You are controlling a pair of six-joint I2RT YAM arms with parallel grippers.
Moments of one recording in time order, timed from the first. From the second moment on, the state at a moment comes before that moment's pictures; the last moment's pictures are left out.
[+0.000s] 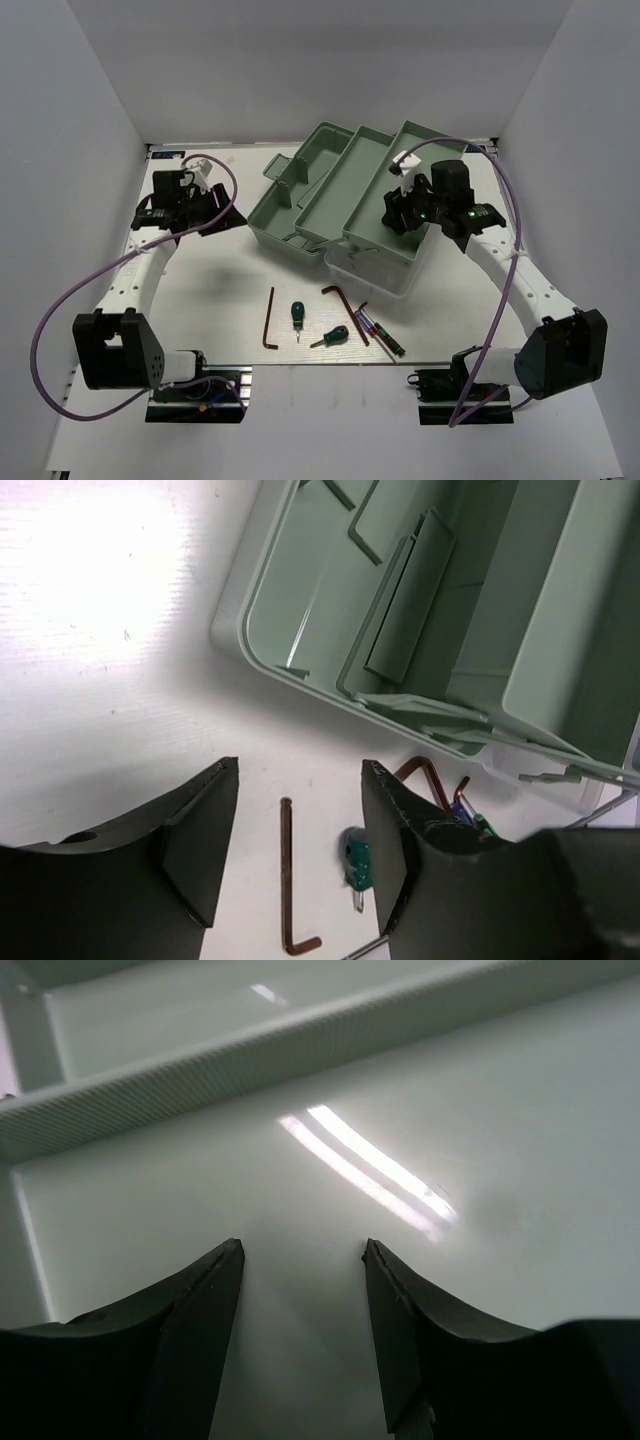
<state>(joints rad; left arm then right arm) 0.00 1.31 1.08 -0.55 0.47 -0.29 0.36 1.30 1.11 -0.43 -0.38 -0.29</state>
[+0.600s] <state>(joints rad) 0.00 1.62 1.21 -0.36 0.51 -0.30 0.22 1.29 1.44 -0.70 -0.03 -0.09</state>
